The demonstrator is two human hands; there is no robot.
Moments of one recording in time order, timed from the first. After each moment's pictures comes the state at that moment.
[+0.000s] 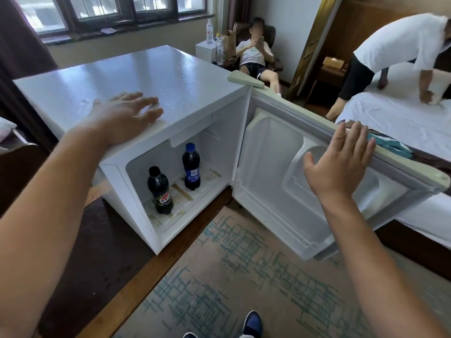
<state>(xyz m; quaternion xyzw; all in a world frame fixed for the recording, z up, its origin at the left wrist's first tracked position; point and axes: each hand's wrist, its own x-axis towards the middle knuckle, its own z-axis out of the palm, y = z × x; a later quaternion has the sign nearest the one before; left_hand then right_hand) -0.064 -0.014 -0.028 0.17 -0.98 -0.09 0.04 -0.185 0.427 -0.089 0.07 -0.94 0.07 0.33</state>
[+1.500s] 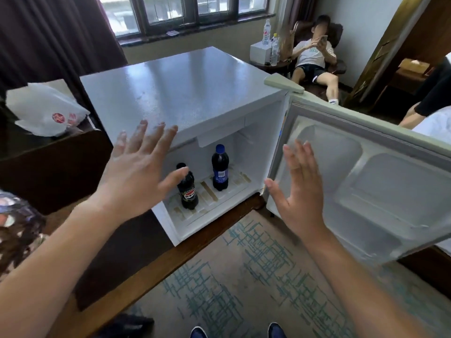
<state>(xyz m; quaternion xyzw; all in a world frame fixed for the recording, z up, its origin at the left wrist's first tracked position) 0.041 0.110 -0.045 0.23 -0.97 0.03 0.08 -0.167 0.362 -0.140 0.40 -0.84 0.32 0.19</state>
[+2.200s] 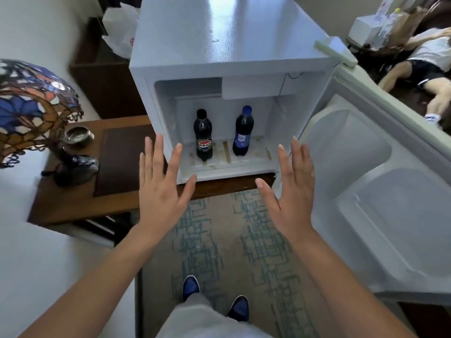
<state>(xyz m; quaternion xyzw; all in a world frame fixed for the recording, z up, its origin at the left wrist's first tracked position) 0.041 0.280 -0.197 0.43 -0.84 0.01 0.33 -0.207 0.406 -0.188 0.57 -0.73 0.35 0.11</state>
